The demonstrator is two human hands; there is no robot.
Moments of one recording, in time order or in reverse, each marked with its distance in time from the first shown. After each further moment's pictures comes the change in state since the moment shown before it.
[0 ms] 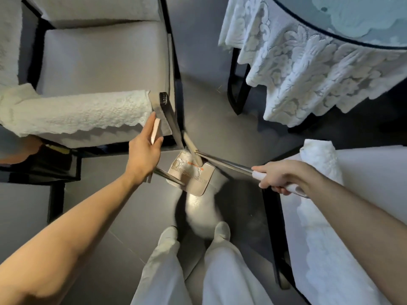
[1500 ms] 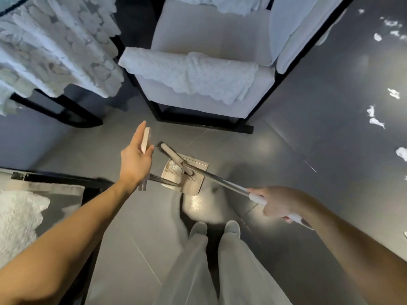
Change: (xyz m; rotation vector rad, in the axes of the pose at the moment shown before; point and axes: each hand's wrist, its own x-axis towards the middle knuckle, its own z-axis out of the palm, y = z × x) left_hand -0.161 0.021 0.028 0.110 -0.998 0.731; right_hand -0.173 0.013 0.502 0.844 0.306 0.282
